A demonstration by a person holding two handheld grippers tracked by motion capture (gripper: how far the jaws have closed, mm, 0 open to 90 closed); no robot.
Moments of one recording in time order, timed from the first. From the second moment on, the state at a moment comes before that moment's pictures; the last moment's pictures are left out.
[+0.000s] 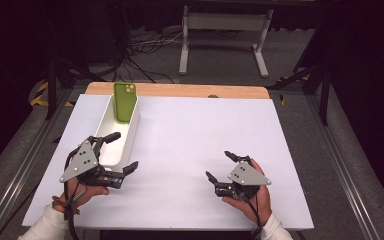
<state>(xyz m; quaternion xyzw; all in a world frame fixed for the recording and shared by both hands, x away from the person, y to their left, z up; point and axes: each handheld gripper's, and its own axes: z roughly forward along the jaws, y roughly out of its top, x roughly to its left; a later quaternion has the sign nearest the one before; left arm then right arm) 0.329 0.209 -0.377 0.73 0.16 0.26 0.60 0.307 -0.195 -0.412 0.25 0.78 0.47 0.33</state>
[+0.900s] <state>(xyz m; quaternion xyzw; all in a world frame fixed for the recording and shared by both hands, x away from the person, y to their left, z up) 0.305 0.181 -0.411 0.78 0.16 0.24 0.56 0.300 -0.188 -0.411 0.24 0.78 0.48 0.33</state>
